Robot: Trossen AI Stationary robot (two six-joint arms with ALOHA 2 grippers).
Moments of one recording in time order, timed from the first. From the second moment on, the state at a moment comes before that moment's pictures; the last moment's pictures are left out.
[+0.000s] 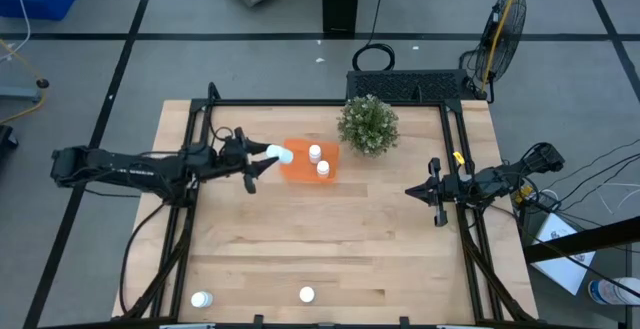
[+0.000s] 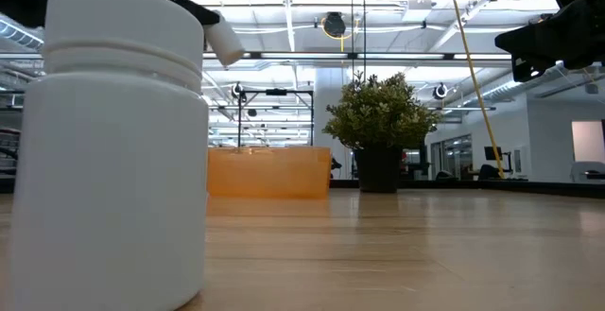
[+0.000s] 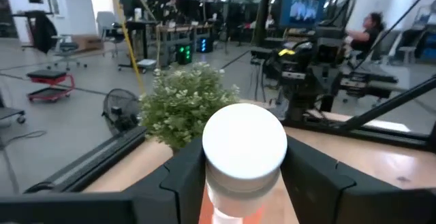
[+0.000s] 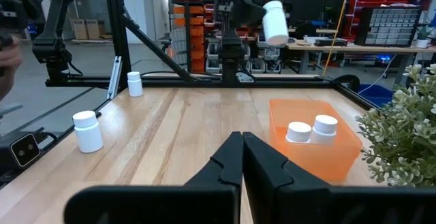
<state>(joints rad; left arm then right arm) 0.09 0.82 0.34 0.50 -0.18 -0.06 0.44 0.01 0.04 -0.10 0.44 0.01</state>
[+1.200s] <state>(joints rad) 0.38 1.17 0.49 0.43 -0.02 -0.09 0.44 0.01 0.04 -0.10 0.44 0.01</state>
